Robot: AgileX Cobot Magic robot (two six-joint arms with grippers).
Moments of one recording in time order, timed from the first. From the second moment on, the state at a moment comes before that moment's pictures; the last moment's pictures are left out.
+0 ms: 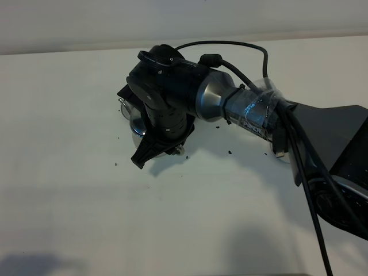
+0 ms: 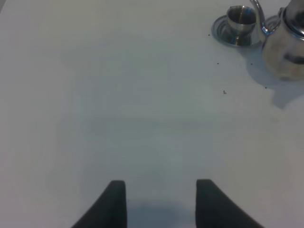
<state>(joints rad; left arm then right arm) 0.04 0.00 -0.51 -0.05 1.06 0.01 0.87 2.32 -2.02 -0.15 1.16 0.11</state>
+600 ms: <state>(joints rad) 0.04 0.00 -0.51 -0.05 1.06 0.01 0.84 2.26 -2.02 -0.11 1.22 0.06</state>
